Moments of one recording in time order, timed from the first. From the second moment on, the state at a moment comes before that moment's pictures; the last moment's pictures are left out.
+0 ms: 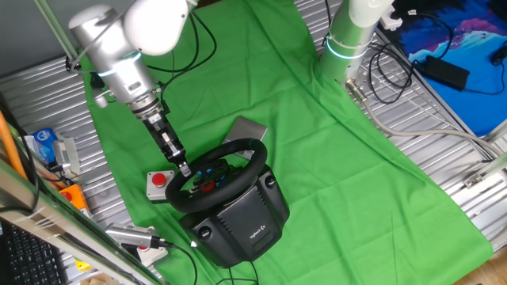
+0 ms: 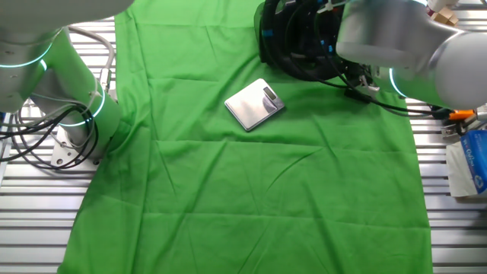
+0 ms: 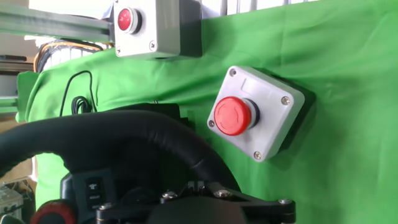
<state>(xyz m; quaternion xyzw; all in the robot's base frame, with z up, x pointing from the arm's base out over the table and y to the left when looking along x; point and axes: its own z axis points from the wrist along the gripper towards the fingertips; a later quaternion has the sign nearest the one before) 0.599 0.139 0.104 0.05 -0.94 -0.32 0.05</state>
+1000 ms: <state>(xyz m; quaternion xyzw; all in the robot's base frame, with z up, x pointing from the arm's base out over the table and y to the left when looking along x) 0.588 0.142 0.090 0.05 -0.94 -0.33 0.04</state>
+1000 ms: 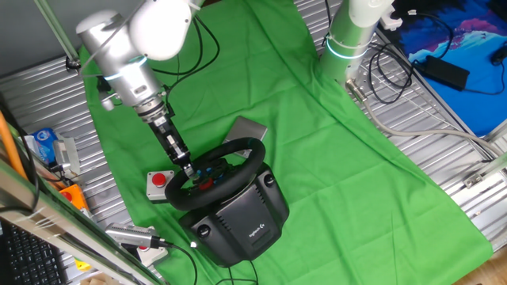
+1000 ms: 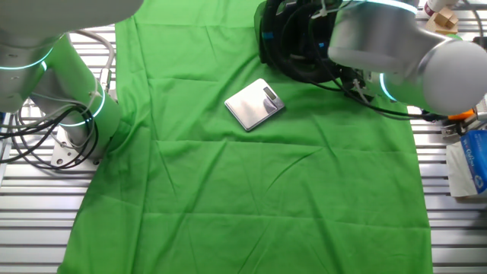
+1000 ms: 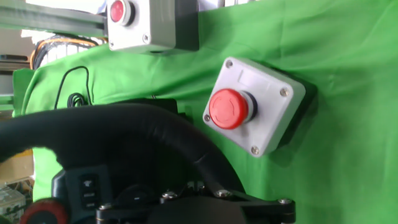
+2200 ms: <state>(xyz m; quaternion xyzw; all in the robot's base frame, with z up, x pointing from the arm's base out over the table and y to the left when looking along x) 0.554 0.132 0.098 0.02 -0.95 -0.32 0.05</state>
